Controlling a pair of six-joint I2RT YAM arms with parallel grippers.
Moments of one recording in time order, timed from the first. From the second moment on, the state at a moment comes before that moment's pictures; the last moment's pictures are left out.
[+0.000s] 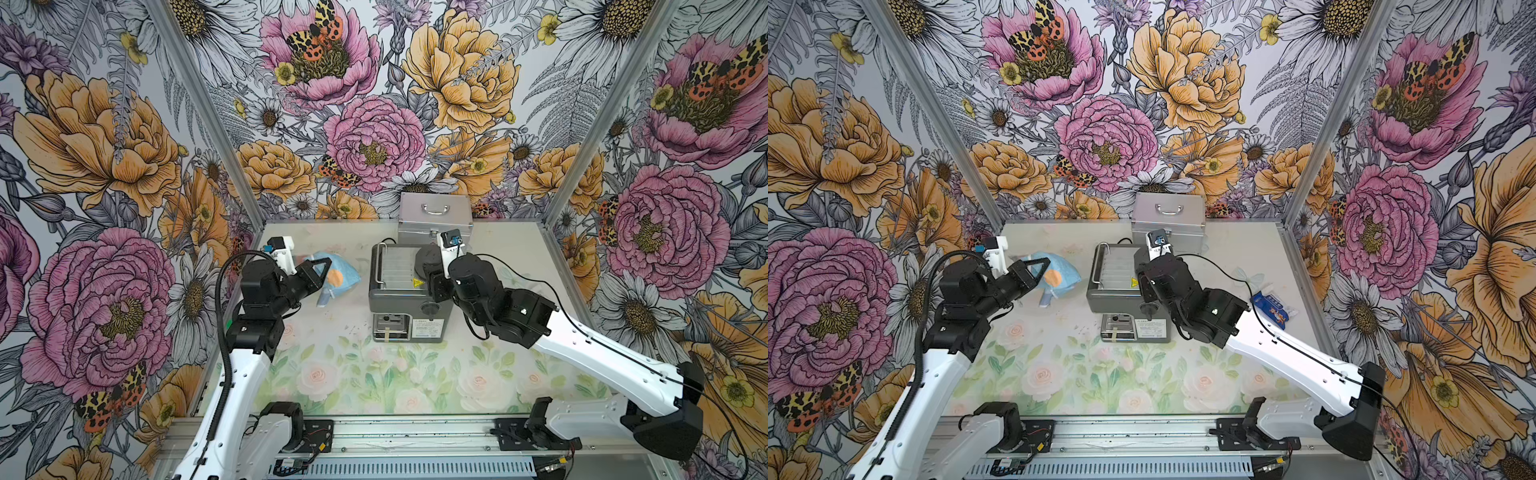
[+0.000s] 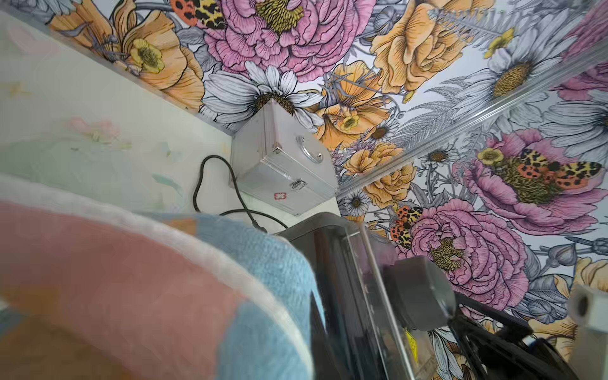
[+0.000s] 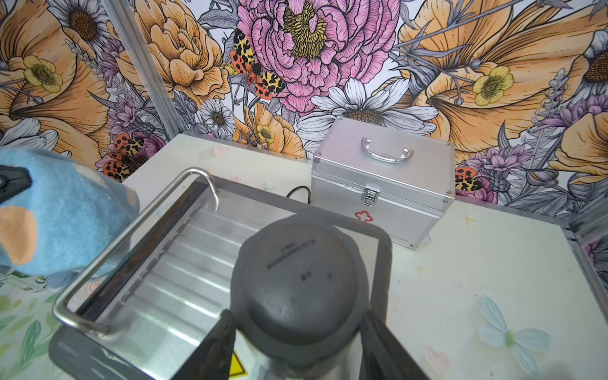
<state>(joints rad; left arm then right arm) -0.05 0.91 0.83 -0.26 0.49 -0.75 0.95 1.25 1.29 -0.54 0.53 0.28</state>
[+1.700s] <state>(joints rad) -0.54 0.59 0.64 -0.29 0.33 -0.77 0.95 1.26 1.27 -0.58 0.52 0.29</state>
